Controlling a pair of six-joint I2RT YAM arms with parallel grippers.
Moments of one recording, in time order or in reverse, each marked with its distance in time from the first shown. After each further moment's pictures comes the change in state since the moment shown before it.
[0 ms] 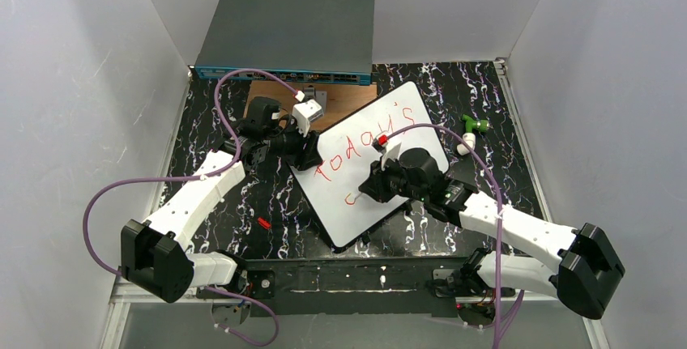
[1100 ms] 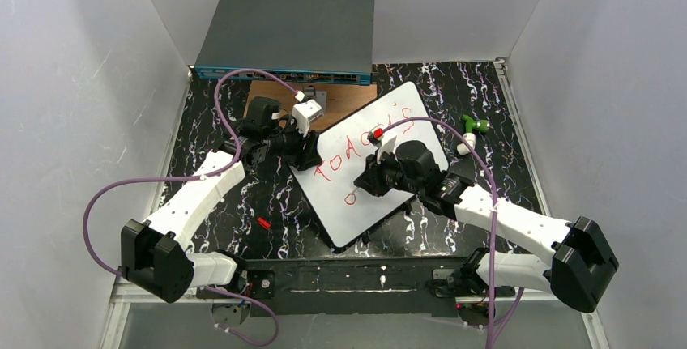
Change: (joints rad) left arm 0.000 0.000 0.000 -0.003 -0.004 -0.001; right arm -0.014 0.060 0.073 0.007 -0.031 -0.018
